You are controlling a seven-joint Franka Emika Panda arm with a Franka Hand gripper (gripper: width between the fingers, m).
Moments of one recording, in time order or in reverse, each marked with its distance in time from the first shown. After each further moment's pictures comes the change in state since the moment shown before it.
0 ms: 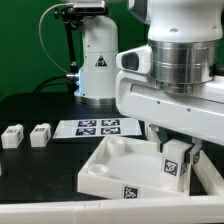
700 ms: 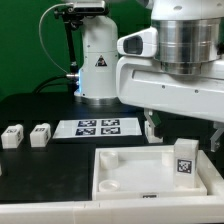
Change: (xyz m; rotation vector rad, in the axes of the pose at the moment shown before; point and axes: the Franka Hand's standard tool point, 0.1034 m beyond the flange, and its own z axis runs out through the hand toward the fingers) arm -0.004 -0.006 -0.023 0.028 0.005 -0.094
